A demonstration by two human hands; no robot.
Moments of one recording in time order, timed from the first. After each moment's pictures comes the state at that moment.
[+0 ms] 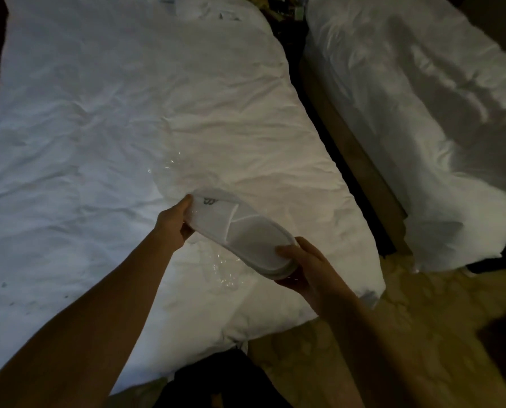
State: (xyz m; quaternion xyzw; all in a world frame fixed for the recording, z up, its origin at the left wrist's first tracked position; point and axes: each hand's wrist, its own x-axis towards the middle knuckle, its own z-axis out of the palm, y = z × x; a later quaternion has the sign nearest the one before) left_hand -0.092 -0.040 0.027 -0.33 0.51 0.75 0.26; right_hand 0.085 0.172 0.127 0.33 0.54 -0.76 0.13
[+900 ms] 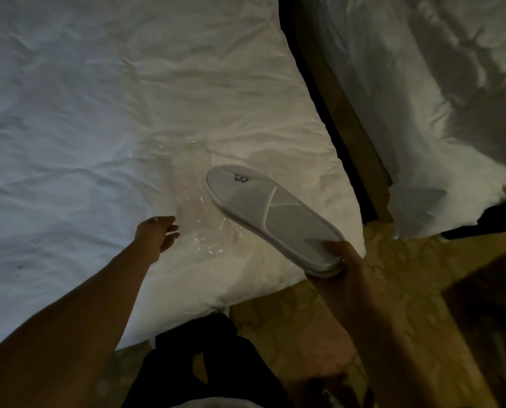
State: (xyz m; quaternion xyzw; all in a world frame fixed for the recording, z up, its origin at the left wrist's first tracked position) left_hand -0.028 -0.034 -0.064 -0.38 0.61 0.62 0.32; right_hand 0.154 0.229 0.103 0.40 0.42 -0.82 -0.01
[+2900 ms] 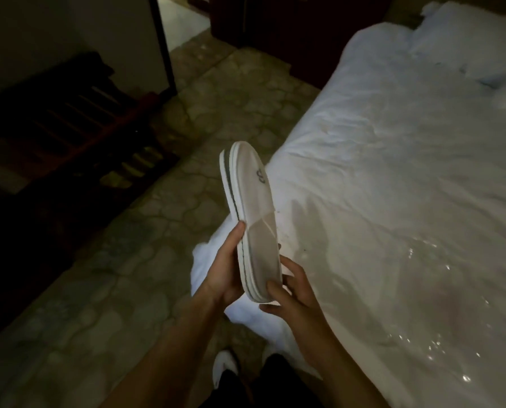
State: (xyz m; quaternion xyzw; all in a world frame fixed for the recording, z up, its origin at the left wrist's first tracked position) left_hand 0.180 -0.443 0.073 -0.33 0.33 0.88 0.03; right_hand 0.162 -0.289 0.080 0.00 0.66 -0.64 0.40
